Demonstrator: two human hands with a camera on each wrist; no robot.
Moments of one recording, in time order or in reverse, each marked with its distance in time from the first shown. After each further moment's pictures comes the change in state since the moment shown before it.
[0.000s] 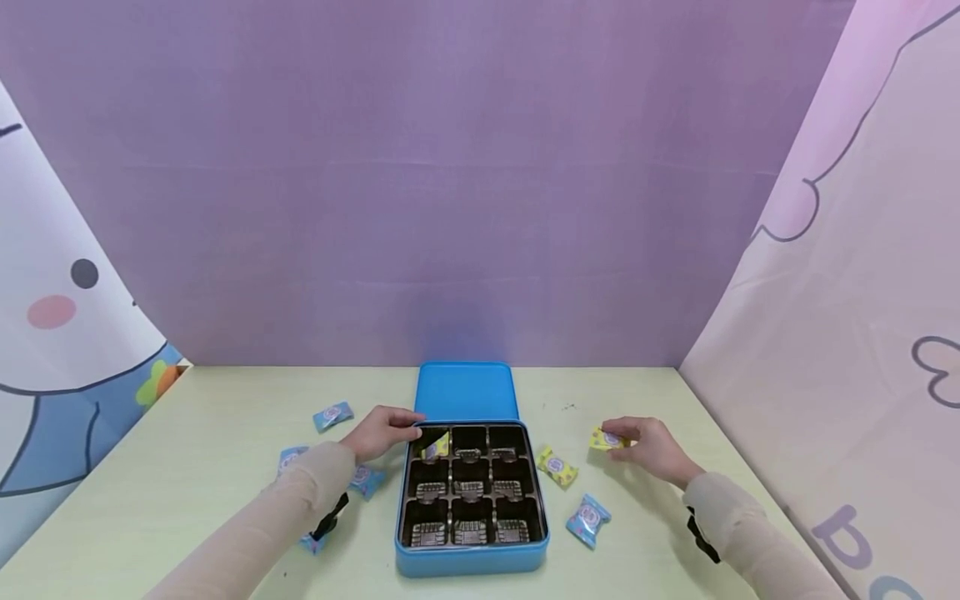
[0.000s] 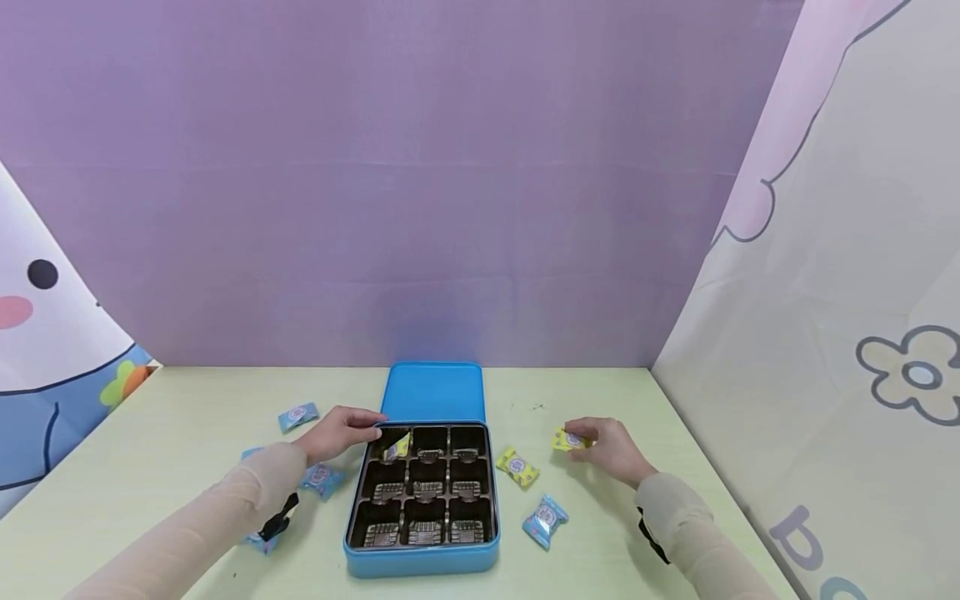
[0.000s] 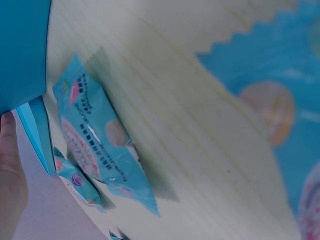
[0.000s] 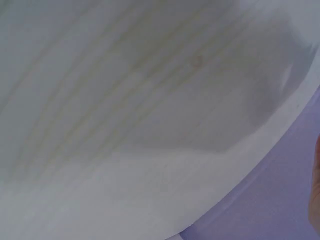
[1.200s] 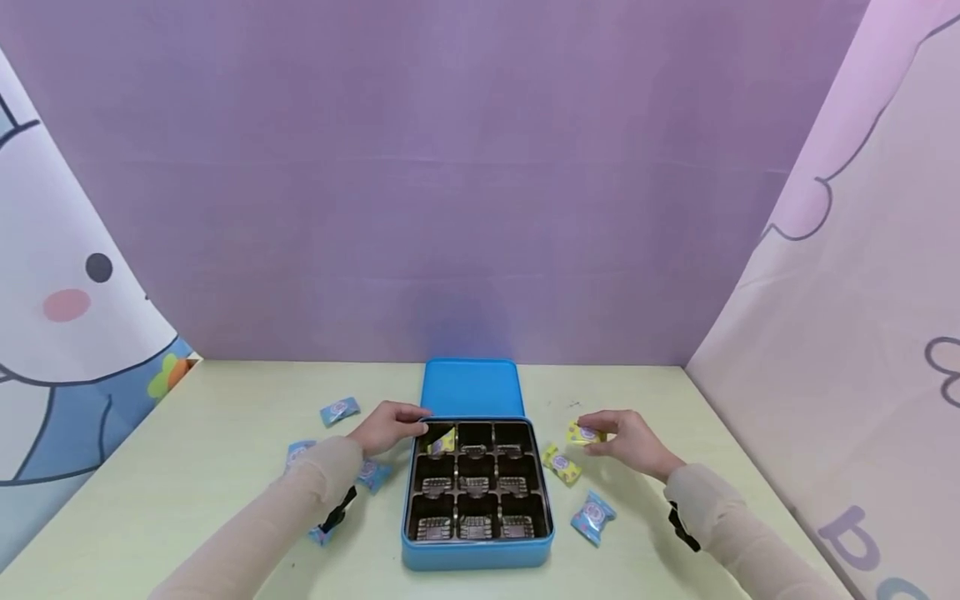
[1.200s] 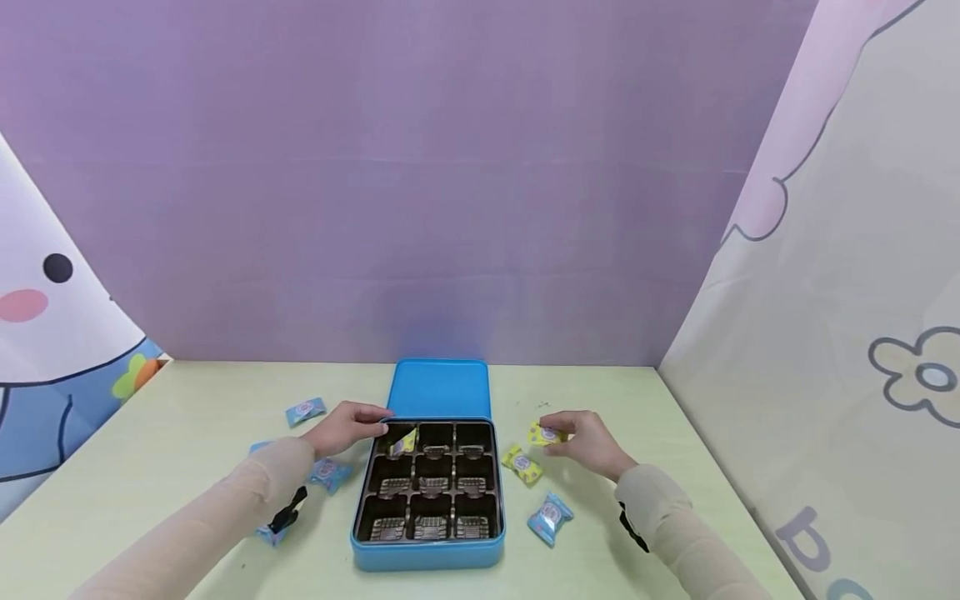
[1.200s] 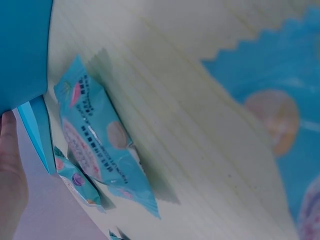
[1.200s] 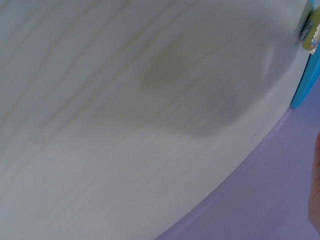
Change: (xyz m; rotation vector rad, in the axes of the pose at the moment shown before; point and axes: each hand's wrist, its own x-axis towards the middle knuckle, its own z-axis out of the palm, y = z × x) left_hand -0.003 0.007 0.000 0.011 -0.001 0.007; right_hand 0.007 -0.043 0.019 0.054 -0.061 -0.091
